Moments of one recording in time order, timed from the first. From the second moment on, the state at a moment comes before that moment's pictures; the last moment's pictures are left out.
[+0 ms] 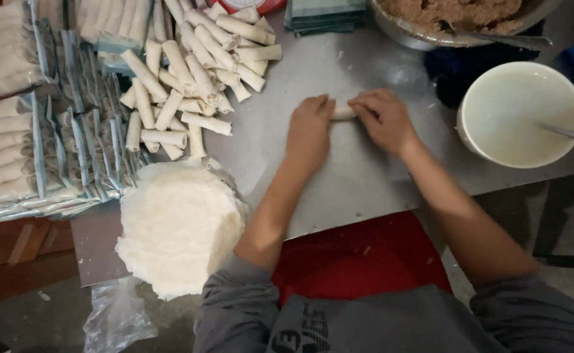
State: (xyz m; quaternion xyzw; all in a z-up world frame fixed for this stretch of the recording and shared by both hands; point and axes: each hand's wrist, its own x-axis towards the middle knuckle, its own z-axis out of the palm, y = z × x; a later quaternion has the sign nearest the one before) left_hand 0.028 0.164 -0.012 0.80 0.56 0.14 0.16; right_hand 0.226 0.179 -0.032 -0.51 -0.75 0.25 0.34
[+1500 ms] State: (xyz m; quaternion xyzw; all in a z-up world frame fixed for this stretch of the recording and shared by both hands) left_hand -0.008 0.028 0.054 0.68 0.51 0.38 0.35; right_hand 0.211 0.082 -0.007 -0.50 -0.63 0.19 0.56
